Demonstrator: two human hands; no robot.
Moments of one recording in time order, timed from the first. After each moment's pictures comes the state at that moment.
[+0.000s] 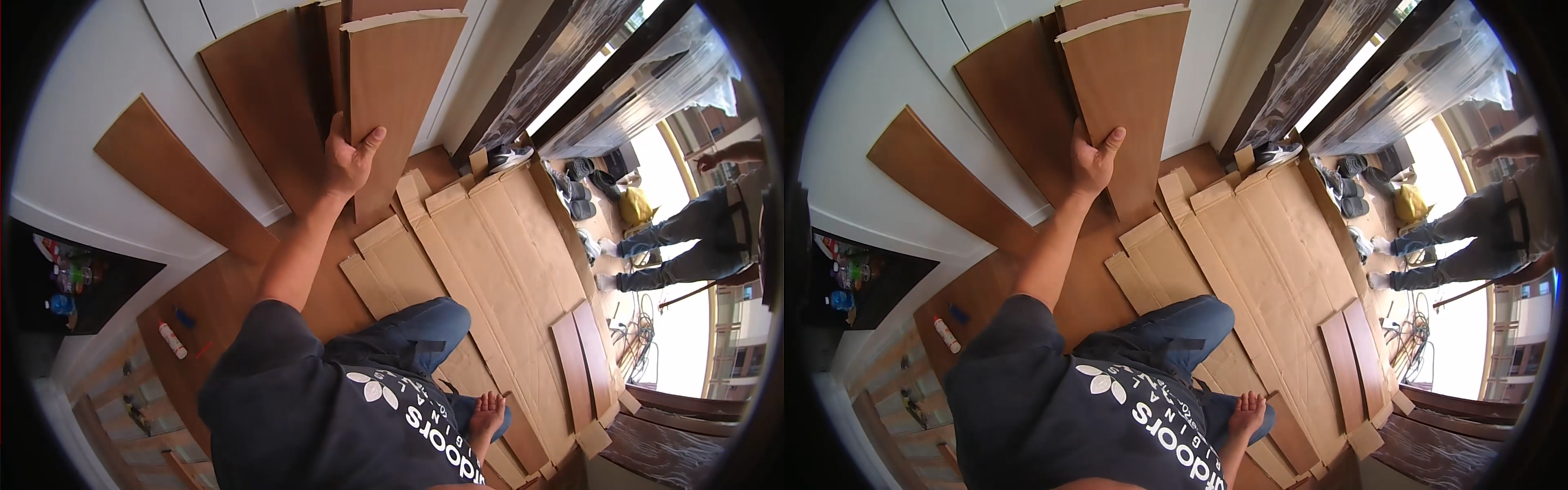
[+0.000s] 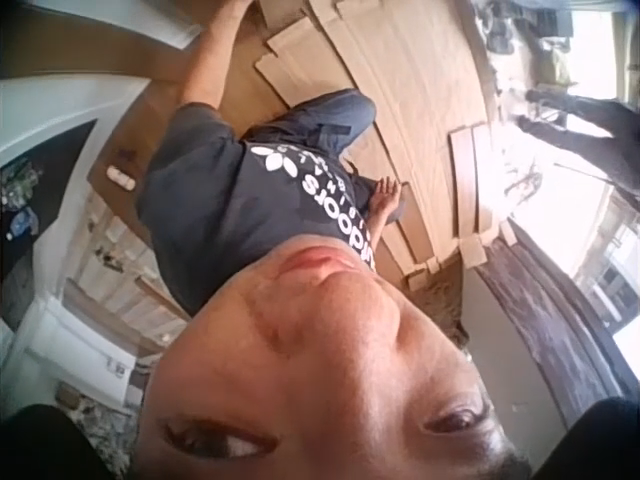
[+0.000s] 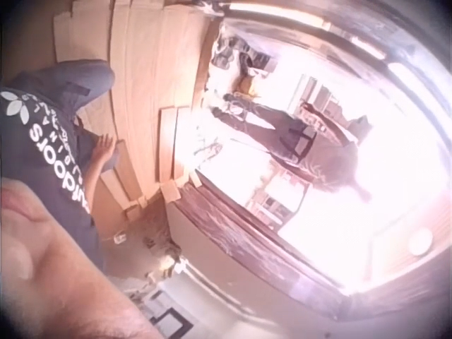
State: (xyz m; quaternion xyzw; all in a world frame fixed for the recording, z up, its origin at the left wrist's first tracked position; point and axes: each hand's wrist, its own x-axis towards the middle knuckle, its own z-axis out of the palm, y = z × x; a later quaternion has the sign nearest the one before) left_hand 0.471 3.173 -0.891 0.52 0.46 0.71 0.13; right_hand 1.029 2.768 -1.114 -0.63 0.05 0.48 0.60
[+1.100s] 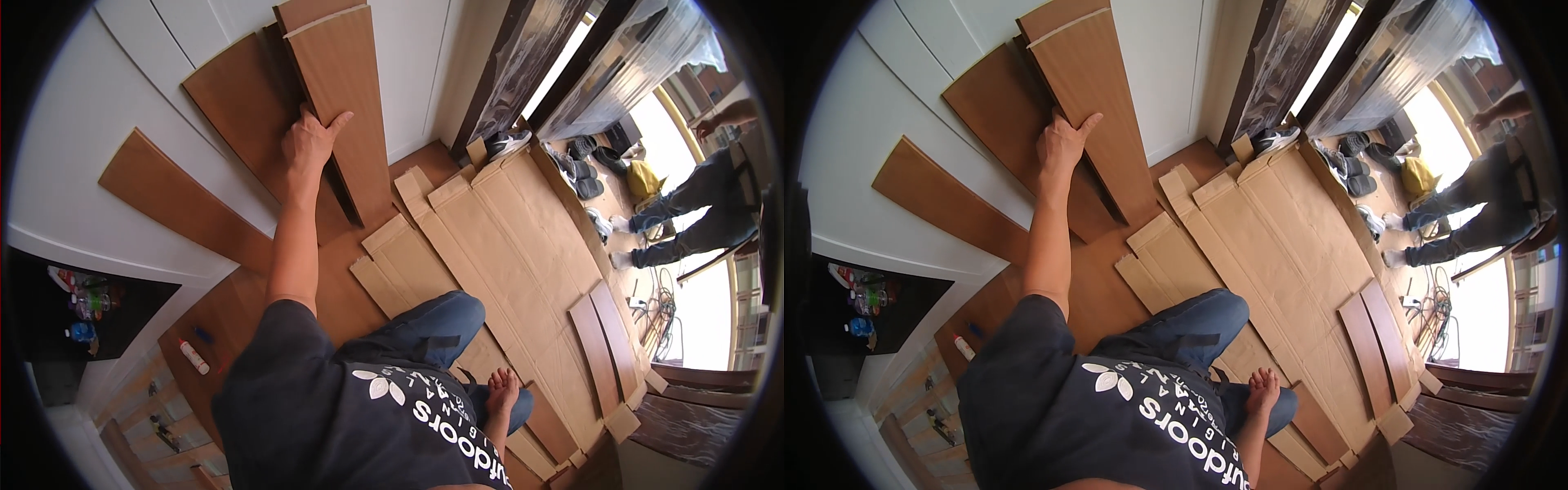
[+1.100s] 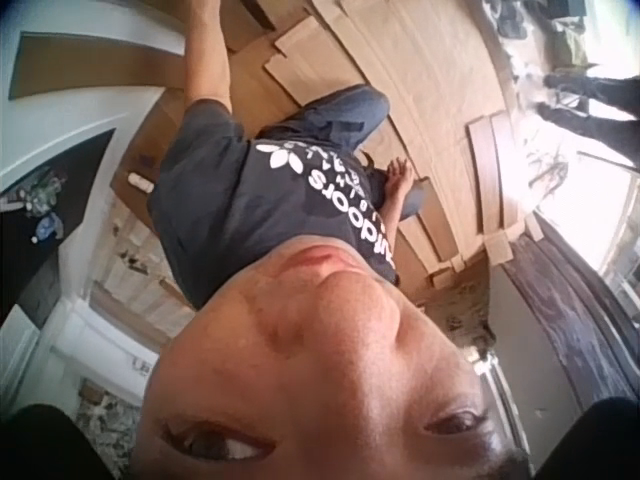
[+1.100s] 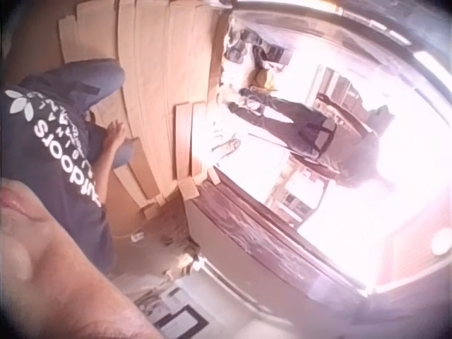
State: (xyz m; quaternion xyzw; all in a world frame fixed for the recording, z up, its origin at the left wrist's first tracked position) left_hand 0.398 3.205 -0.888 0.49 0.82 0.29 -0.04; right_hand 1.010 2.800 -1.135 -0.64 -0.02 0.53 0.55
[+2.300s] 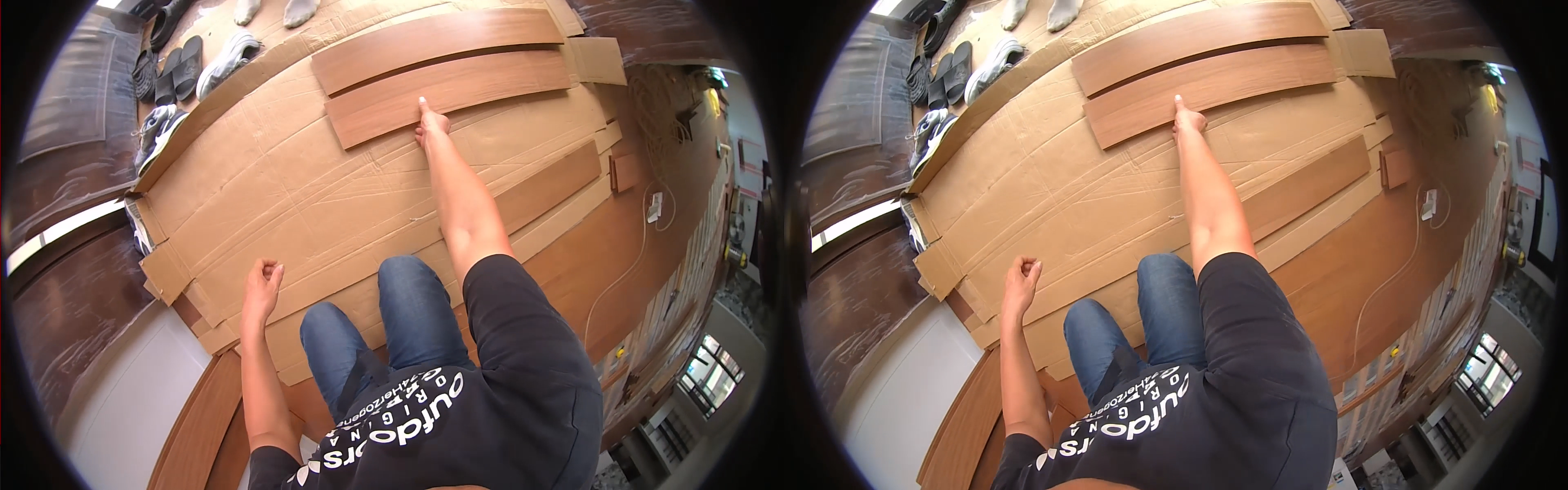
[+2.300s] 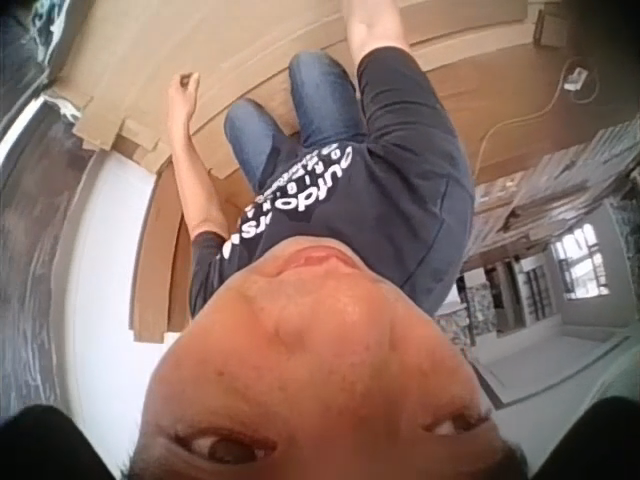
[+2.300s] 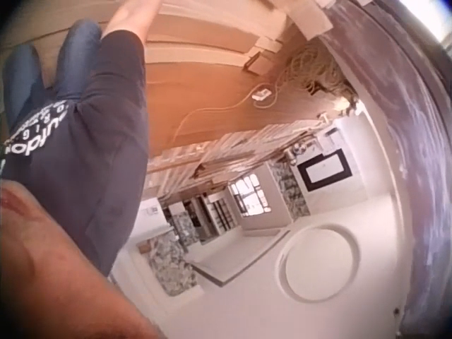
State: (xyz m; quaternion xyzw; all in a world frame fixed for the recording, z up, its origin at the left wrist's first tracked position) left_hand 1.092 3.202 -1.133 0.76 0.46 -0.17 0.42; right_hand 1.545 3.001 -1.343 -0.69 0.42 0.23 0.54
